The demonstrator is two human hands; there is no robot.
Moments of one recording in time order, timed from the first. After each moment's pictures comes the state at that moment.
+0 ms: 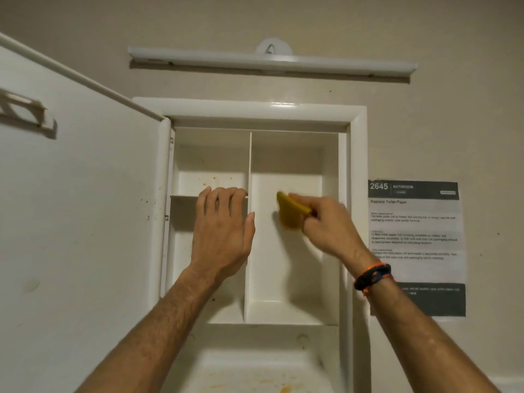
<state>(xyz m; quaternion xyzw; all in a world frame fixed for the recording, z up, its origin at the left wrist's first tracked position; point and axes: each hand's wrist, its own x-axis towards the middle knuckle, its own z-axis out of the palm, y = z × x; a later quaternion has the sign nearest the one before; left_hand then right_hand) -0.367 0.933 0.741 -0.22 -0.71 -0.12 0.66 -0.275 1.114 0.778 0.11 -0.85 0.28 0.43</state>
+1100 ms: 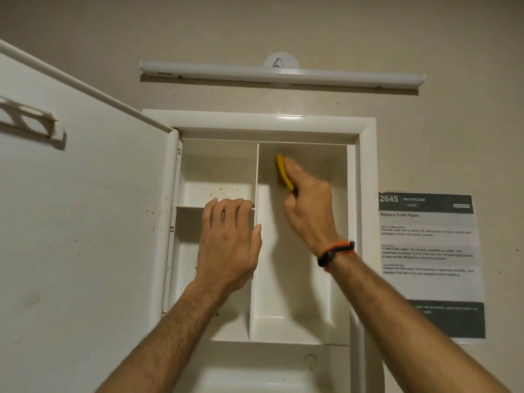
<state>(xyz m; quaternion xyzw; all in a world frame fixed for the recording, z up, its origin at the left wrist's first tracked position) -0.367 0.935 0.741 -0.21 -0.71 -0.11 0.66 -0.320 1.081 0.813 0.18 -0.73 0.21 0.62</state>
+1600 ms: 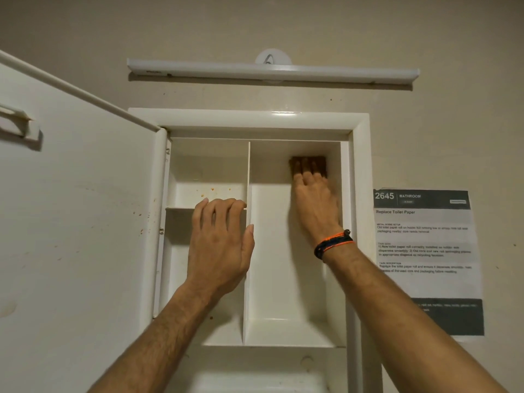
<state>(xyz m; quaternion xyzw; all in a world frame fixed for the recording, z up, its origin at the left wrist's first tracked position) -0.370 0.935 0.740 -0.22 -0.70 -0.11 0.67 -0.353 1.113 0.826 -0.05 -0.83 -0.10 0.54</state>
